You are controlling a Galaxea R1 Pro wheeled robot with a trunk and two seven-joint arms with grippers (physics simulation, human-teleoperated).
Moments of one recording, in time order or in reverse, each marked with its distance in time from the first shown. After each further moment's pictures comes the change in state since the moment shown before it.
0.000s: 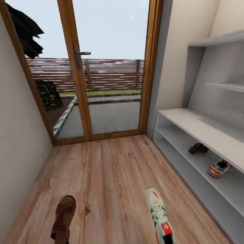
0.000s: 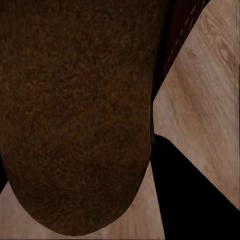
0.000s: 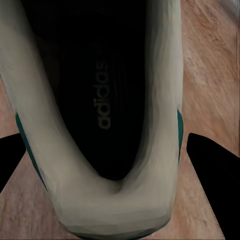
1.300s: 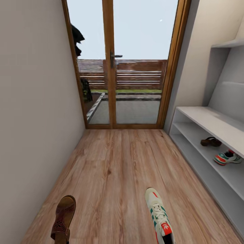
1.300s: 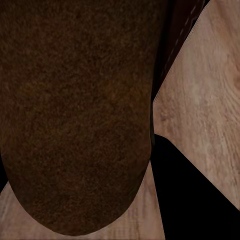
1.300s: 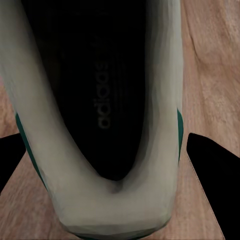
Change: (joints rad) left arm 0.000 0.000 0.000 0.000 0.000 0.000 0.000; right arm 0.000 -0.001 0.003 0.000 0.000 0.000 0.003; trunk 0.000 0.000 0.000
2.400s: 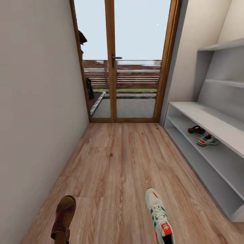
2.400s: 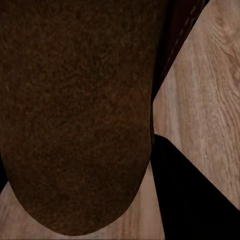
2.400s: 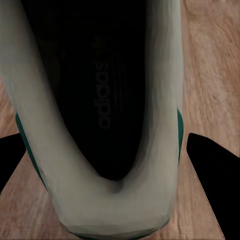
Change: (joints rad) left arm 0.000 0.000 0.000 0.000 0.000 0.000 0.000; right arm 0.000 0.000 0.000 0.004 0.001 0.000 -0.001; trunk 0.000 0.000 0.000
